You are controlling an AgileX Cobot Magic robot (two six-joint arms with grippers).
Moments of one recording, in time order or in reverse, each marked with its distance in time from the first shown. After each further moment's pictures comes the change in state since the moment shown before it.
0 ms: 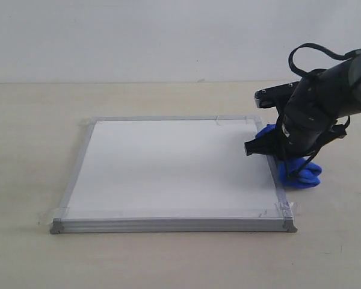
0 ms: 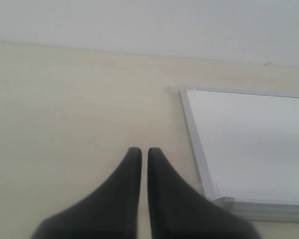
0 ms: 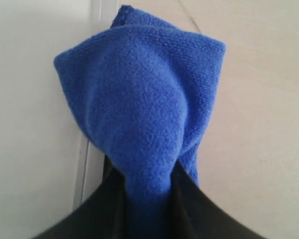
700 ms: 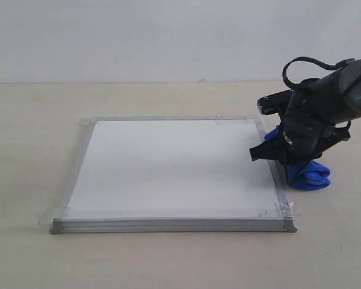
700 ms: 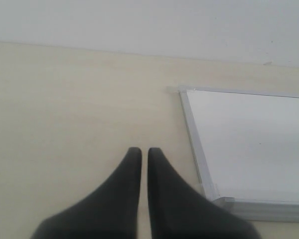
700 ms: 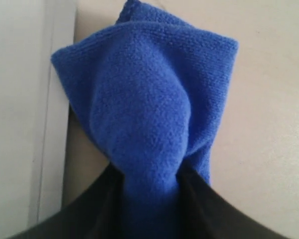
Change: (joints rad) left arm 0.000 0.000 0.000 0.000 0.000 0.000; right arm 0.000 0.048 0.000 -0.147 0.034 0.132
